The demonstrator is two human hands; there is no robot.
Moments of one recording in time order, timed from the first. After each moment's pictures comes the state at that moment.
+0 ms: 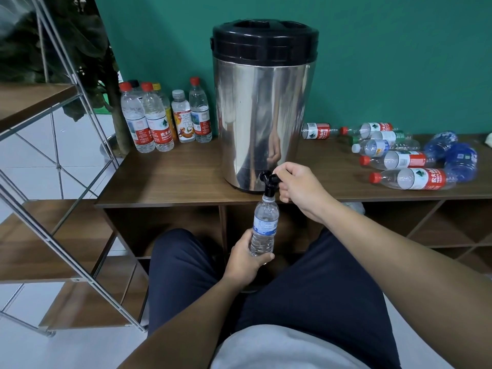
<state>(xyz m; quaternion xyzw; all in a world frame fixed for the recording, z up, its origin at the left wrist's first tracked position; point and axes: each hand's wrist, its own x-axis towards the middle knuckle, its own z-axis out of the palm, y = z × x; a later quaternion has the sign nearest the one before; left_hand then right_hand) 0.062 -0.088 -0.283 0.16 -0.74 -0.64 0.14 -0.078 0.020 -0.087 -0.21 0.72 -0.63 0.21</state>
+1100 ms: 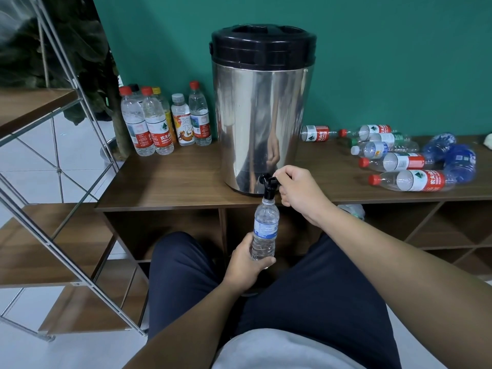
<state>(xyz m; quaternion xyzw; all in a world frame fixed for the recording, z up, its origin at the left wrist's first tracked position) 0.067 -0.087 -0.279 0.15 -0.75 -0.63 0.13 -0.079 0.021 -0.093 -0.22 0.75 -0.60 0.17</state>
